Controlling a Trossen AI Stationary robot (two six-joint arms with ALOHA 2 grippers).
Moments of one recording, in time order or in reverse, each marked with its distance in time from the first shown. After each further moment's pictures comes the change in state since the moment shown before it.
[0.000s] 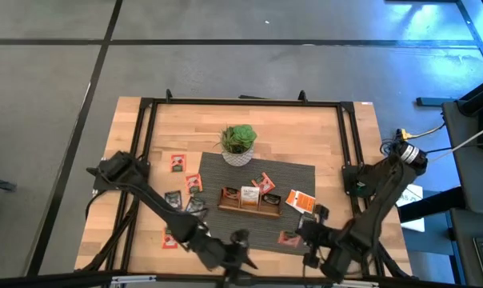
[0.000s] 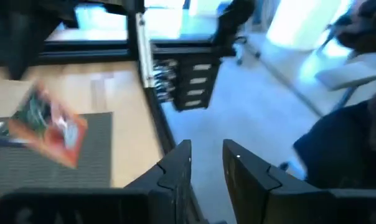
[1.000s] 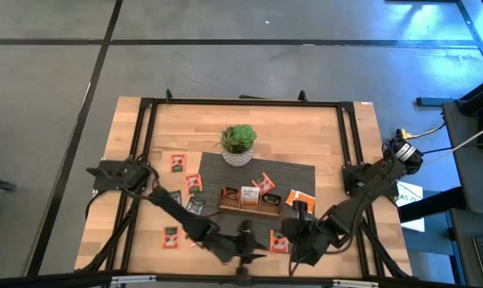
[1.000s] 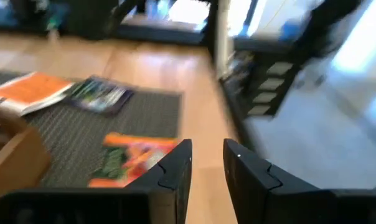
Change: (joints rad) left arm 0.064 0.215 -0.041 0.231 -0.212 -0.059; right arm -0.154 0.011 -0.018 0.199 -0.207 -0.398
